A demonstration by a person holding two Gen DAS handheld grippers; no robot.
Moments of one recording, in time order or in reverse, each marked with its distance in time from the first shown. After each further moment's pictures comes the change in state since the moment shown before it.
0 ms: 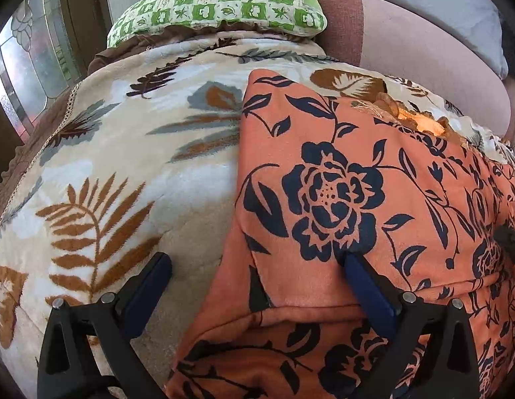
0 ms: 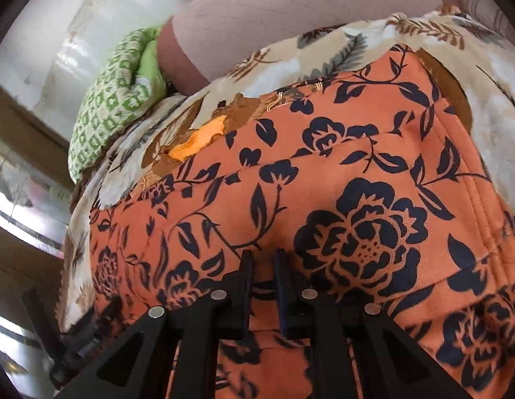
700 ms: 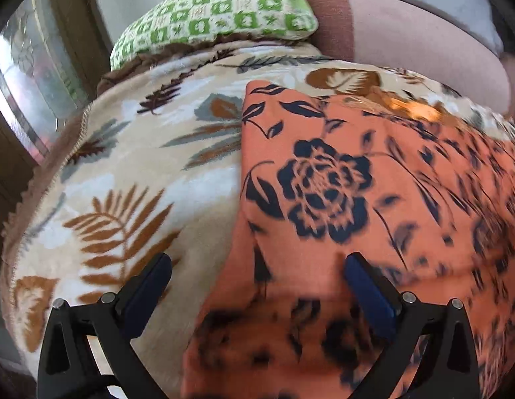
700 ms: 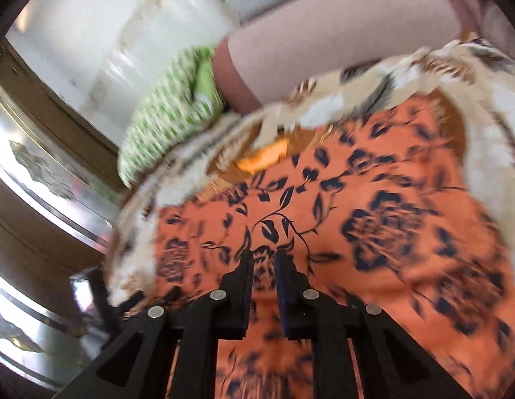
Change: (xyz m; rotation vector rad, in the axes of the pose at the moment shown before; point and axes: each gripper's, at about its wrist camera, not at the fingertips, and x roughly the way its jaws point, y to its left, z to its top) left arm -0.031 -0.008 -0.013 0.101 -0.021 0.073; right arm -0.093 0.017 -0.024 -0.055 -0.105 0.172
